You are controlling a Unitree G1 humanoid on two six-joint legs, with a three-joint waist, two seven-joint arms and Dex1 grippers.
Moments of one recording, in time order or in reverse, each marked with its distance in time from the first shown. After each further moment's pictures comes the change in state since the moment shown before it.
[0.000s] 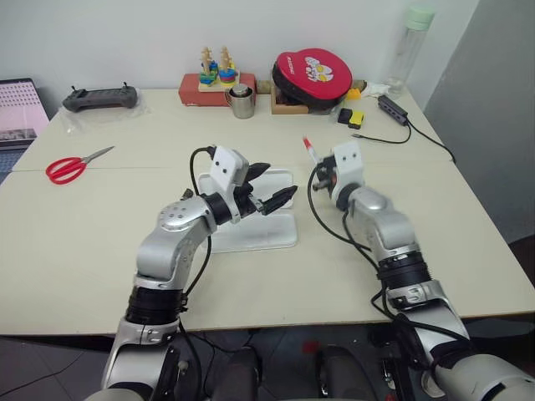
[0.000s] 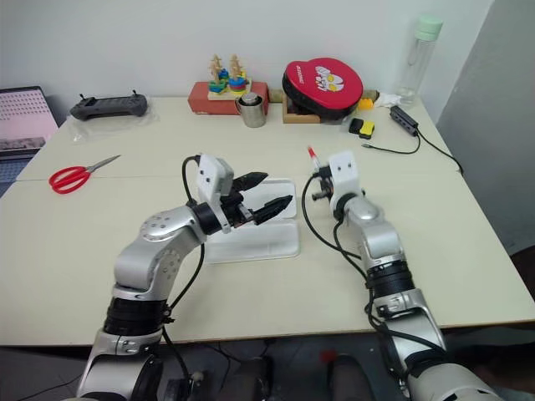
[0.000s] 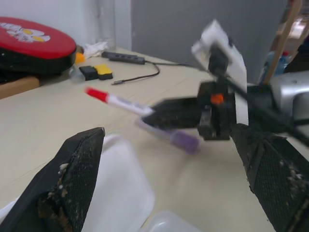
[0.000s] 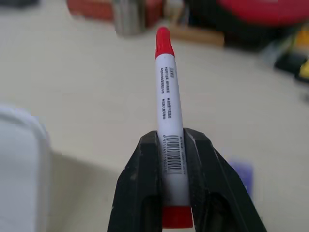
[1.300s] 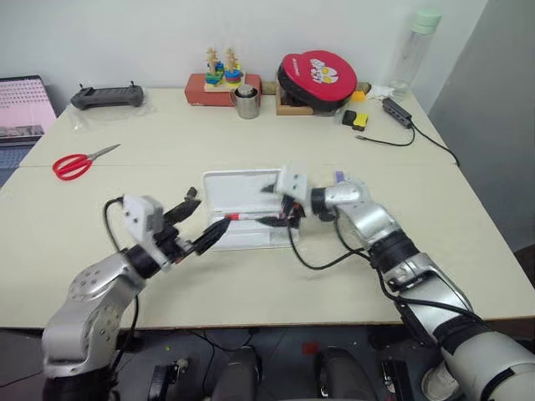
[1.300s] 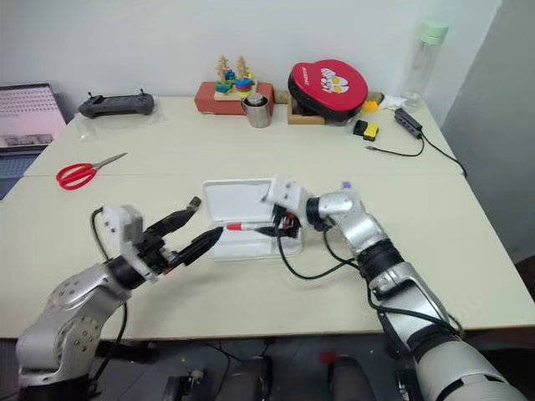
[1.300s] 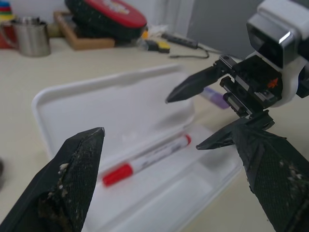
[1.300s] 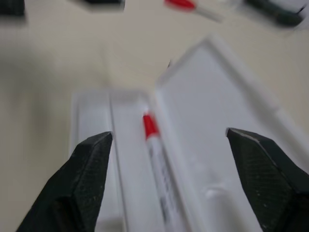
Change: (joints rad) left arm 0.362 0.120 0.169 -0.228 -0.196 -0.007 0.059; right arm -0.103 -0.052 0.150 0.156 0.014 -0.218 0.675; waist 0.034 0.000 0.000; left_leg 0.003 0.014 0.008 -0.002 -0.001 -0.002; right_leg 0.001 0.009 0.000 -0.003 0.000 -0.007
